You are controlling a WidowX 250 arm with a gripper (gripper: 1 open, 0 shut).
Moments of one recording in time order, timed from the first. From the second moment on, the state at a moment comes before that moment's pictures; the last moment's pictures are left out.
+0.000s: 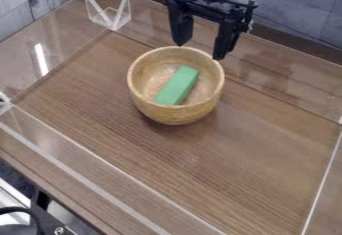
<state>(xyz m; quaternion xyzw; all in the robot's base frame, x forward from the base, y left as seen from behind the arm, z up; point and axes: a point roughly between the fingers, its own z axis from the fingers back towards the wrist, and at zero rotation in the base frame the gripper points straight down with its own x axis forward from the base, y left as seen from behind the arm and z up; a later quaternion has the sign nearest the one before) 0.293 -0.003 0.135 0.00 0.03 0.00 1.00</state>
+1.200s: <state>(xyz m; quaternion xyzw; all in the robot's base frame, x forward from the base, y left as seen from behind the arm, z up) 0.289 0.032 0.064 0.00 0.03 0.03 1.00</state>
